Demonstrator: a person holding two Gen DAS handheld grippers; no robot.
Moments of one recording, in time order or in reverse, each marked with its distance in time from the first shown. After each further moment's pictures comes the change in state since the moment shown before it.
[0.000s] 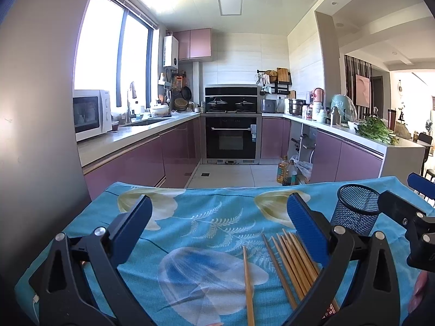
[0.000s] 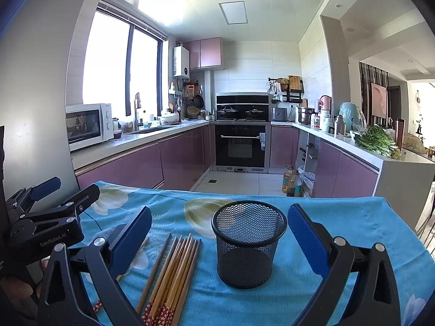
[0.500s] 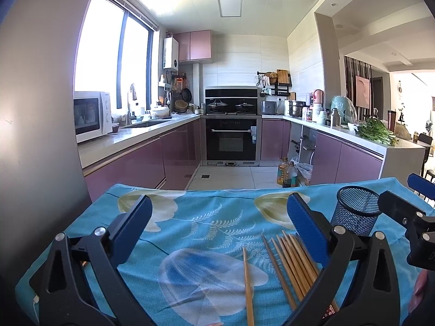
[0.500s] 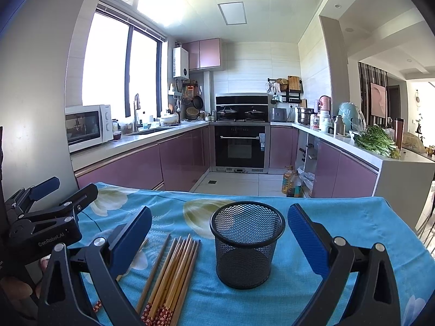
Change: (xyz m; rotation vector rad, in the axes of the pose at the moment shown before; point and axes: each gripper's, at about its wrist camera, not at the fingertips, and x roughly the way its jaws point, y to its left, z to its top) left arm 0.000 -0.001 0.001 0.000 -0.006 0.000; right arm -0.001 0.000 -0.002 0.002 -0.006 -0.005
